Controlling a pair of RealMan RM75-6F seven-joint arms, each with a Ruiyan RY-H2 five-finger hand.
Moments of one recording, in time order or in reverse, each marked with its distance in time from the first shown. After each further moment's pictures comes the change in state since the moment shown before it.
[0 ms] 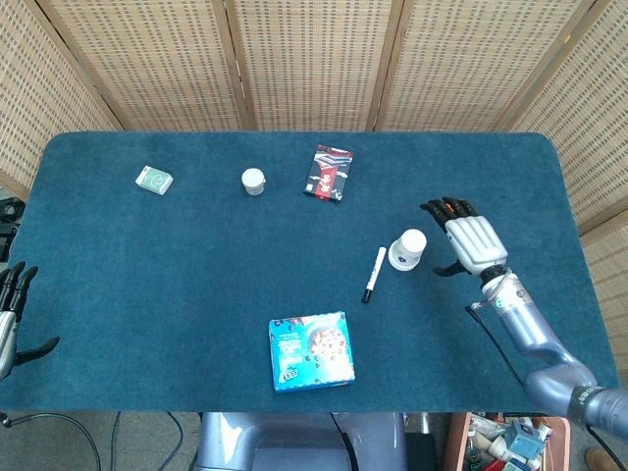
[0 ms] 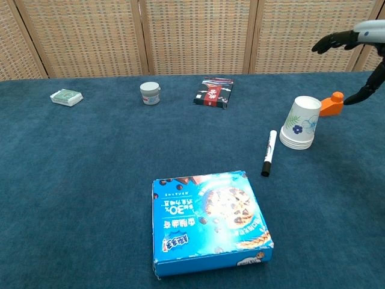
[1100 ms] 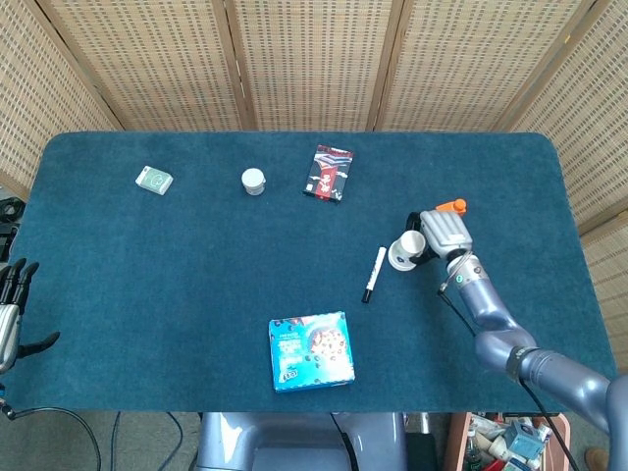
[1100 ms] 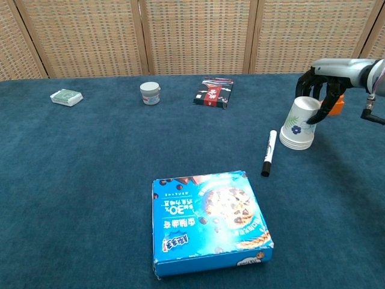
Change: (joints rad) left arm -0.028 -0.018 -0.017 0.014 -0.068 -0.055 0.037; right arm 0.171 -0.274 -0.026 0.368 0.205 -0.128 -0.047
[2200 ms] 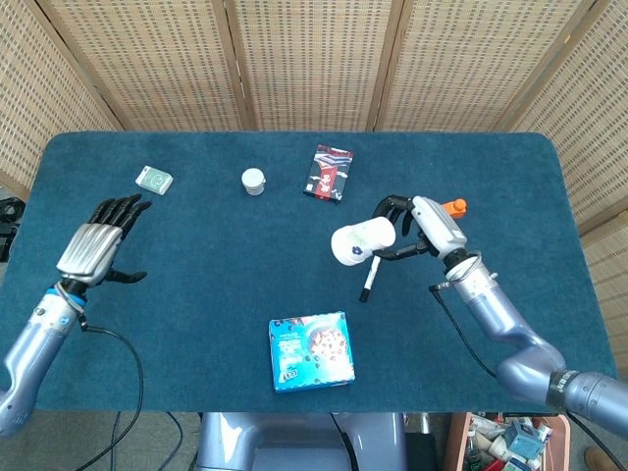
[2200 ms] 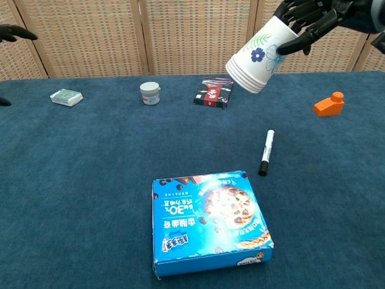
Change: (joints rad) left arm -0.426 0.071 -0.174 -0.120 -0.133 -0.493 -0.004; right arm -0.101 0.249 0.144 -0.457 -0.239 0.117 0.573
